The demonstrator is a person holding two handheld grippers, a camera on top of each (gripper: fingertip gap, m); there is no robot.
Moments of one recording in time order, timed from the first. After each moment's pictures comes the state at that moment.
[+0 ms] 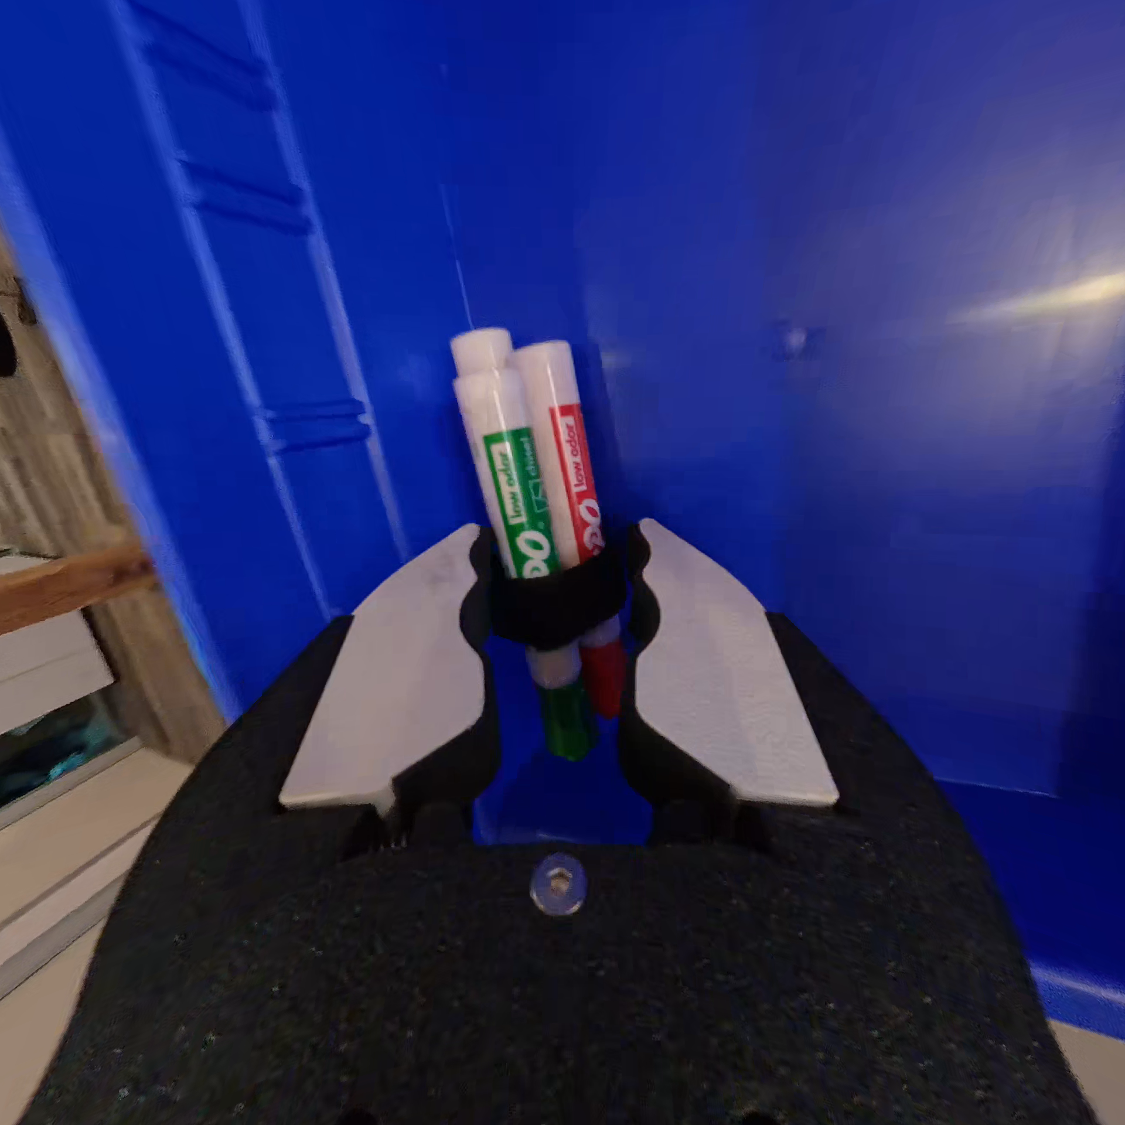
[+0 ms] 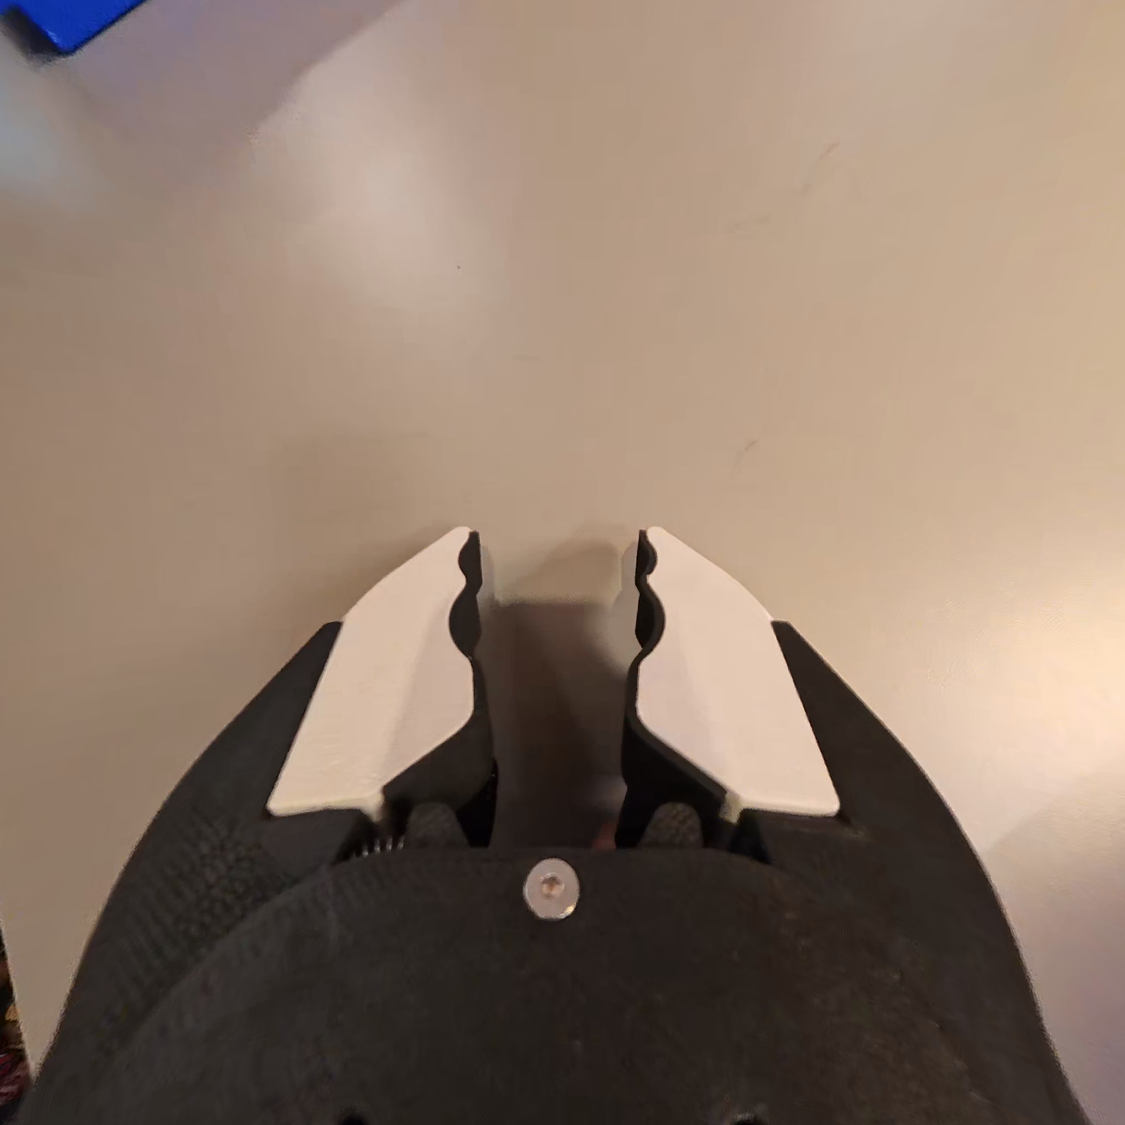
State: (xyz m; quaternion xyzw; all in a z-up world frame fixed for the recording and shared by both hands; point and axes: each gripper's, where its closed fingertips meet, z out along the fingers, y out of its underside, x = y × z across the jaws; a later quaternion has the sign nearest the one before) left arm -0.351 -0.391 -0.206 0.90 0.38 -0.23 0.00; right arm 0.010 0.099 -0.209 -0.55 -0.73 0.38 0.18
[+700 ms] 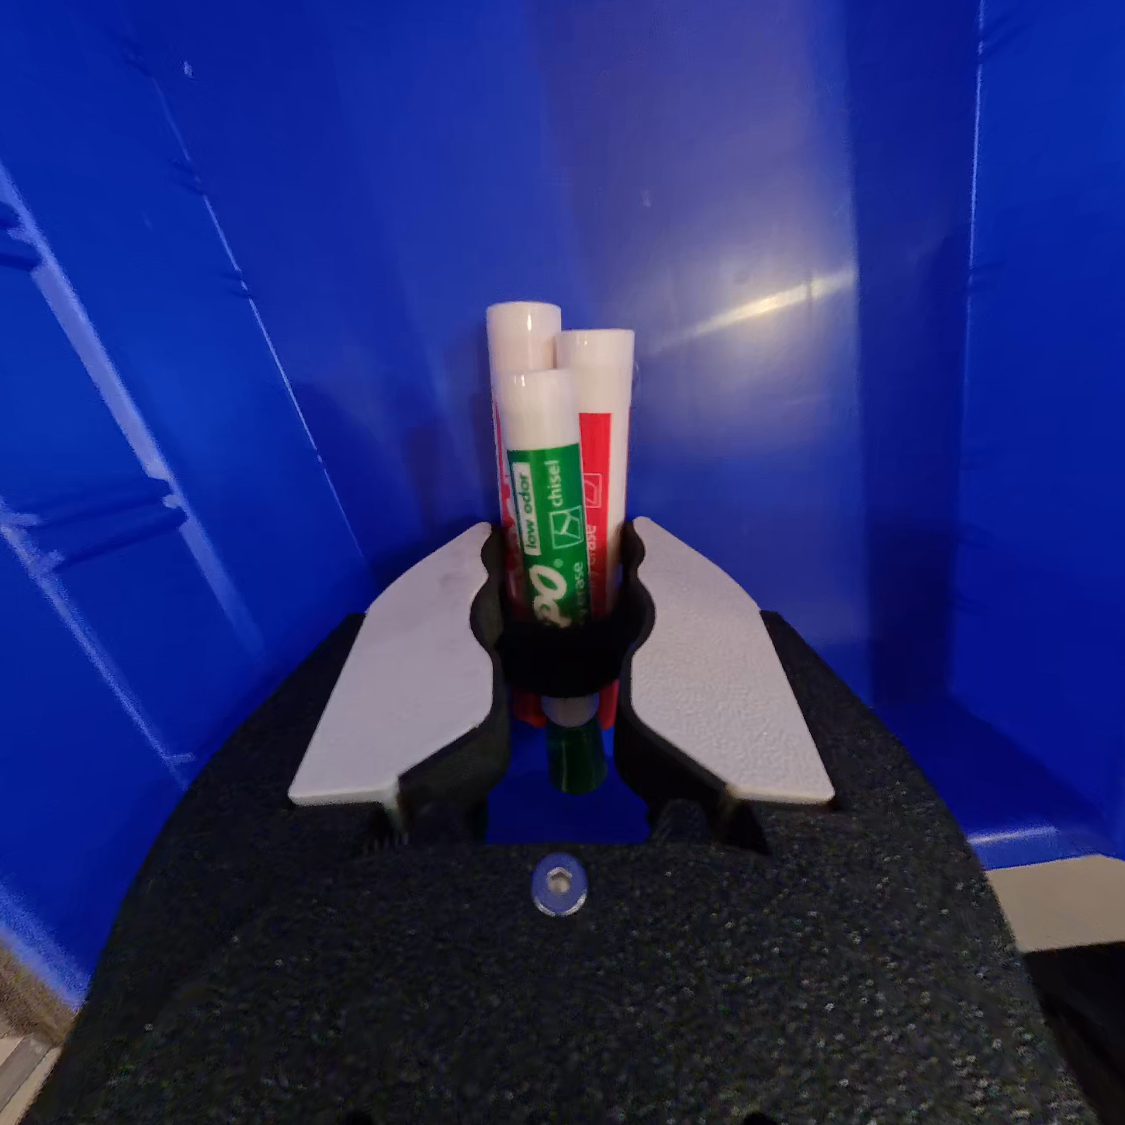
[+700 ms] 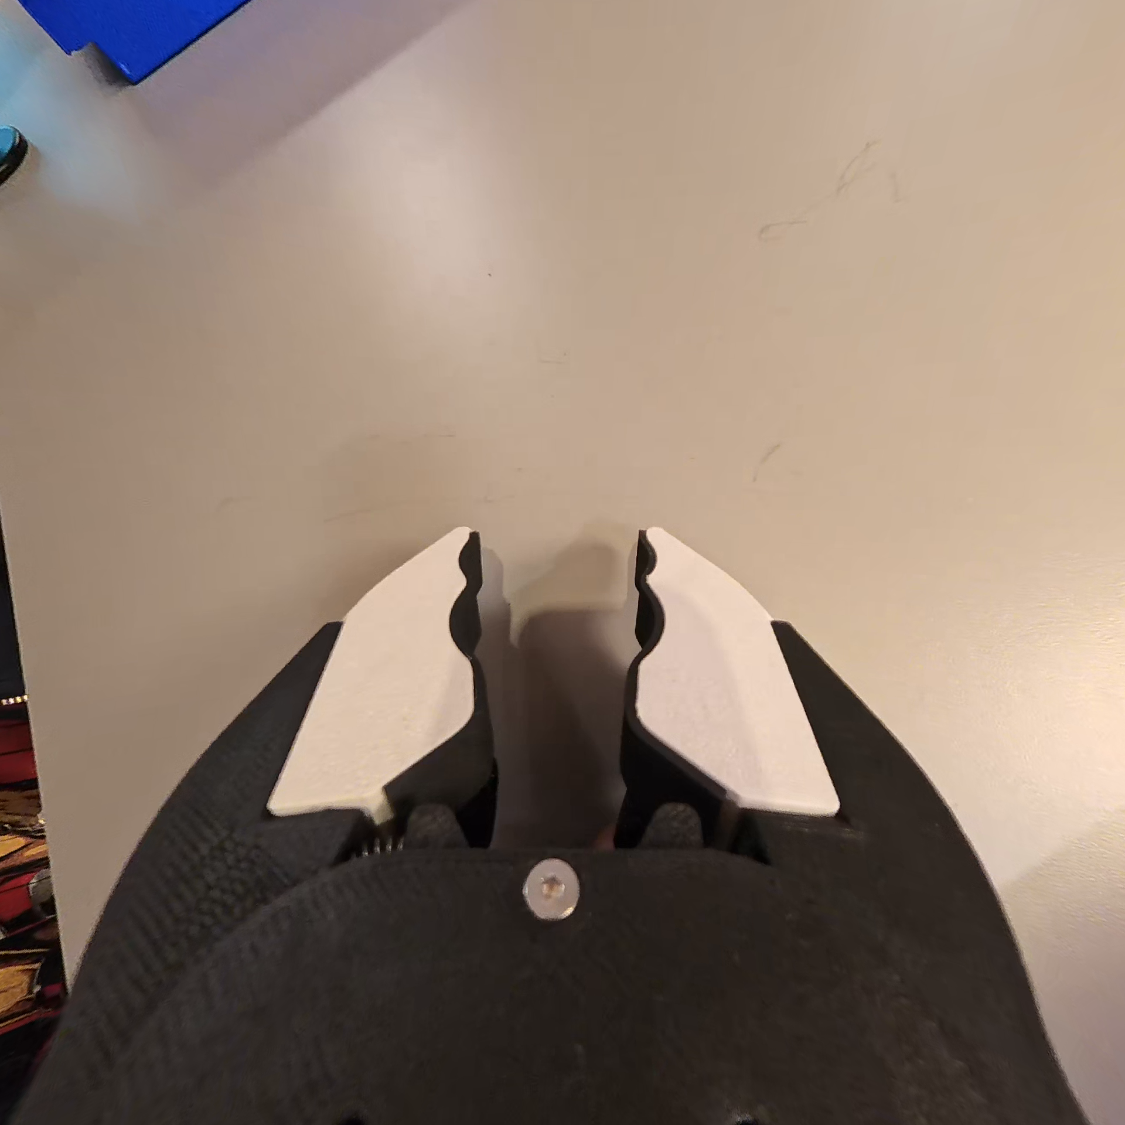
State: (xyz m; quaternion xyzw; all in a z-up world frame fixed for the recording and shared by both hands) left arm -0.342 -0.364 -0.222 0.93 0.35 -0.05 -0.10; right arm 0.012 0.094 -0.206 -0.54 -0.72 0.40 0.15
